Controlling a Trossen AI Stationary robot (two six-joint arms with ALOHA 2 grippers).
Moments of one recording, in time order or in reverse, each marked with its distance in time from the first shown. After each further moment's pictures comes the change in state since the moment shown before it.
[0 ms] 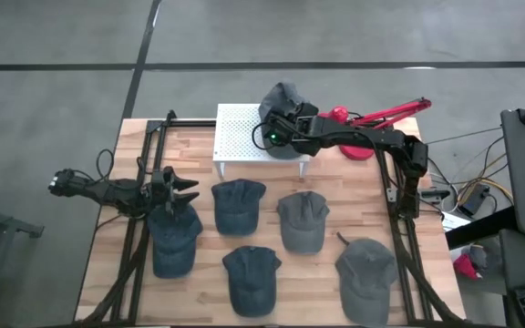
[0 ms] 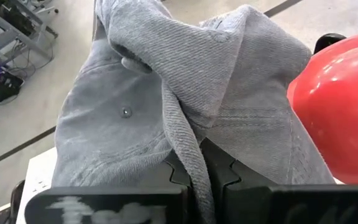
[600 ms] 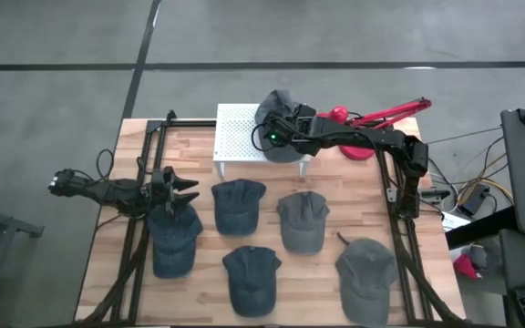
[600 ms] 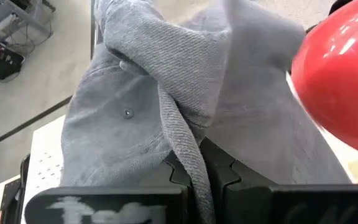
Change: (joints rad) left arm 0.000 0.000 0.000 0.000 0.001 0.000; right arm 0.004 0.000 -0.001 0.003 -0.112 0.007
